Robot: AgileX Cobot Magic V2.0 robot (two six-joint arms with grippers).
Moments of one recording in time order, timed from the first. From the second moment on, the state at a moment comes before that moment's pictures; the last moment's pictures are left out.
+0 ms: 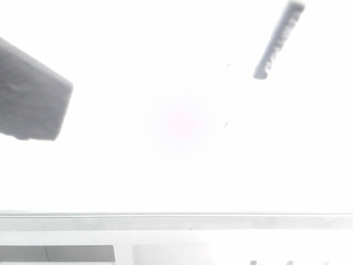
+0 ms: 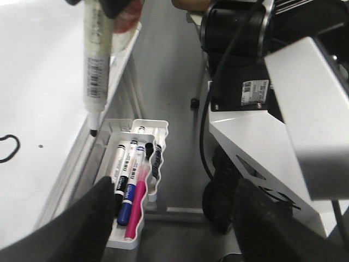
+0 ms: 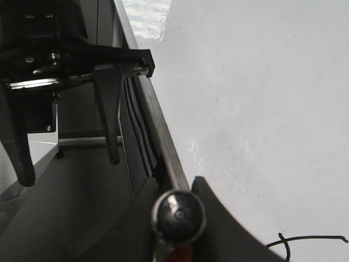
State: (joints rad) left arm -1.11 0.78 -0.46 -1.11 0.36 1.33; right arm 1.09 0.69 -0.67 -0.08 0.40 -0.19
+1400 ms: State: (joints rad) left arm -1.11 1.03 -0.51 -1.53 0.30 1.60; right arm 1.09 0.78 -0.67 0.14 0.37 -0.19
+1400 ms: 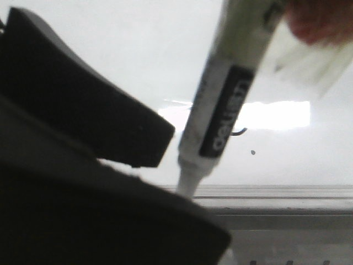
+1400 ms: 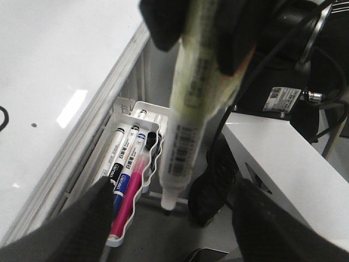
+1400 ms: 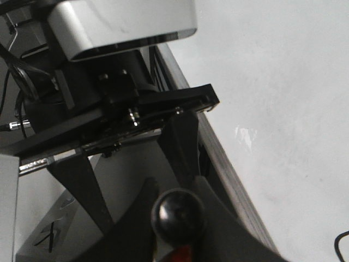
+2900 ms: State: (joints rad) left arm -1.11 1.07 -0.56 -1.54 0.30 1.69; right arm 1.09 0.82 -0.67 0.20 0.37 -0.20
